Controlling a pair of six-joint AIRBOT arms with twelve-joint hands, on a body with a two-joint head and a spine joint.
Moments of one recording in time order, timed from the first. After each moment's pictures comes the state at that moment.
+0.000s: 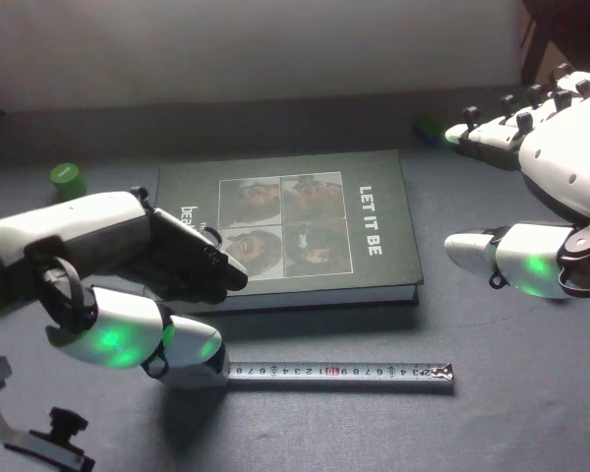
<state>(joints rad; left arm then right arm) 0.63 -0.66 0.67 -1.08 -0.24 1.23 -0.30 -0.83 0.54 1.39 0.76 -2.50</state>
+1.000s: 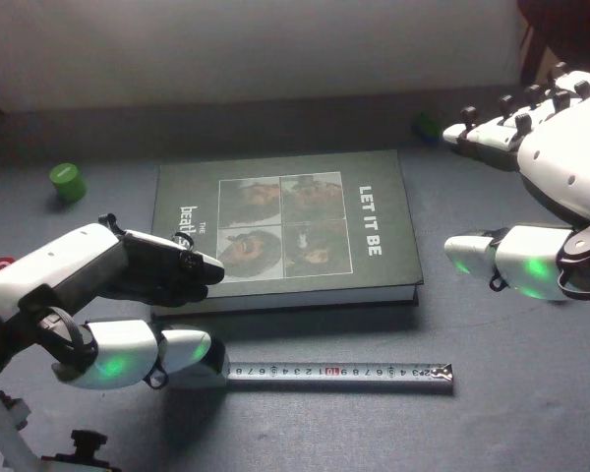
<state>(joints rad) 0.93 -0.78 0.69 -0.73 -0.70 0.77 -0.30 -0.83 0.54 1.39 0.75 -2.50</state>
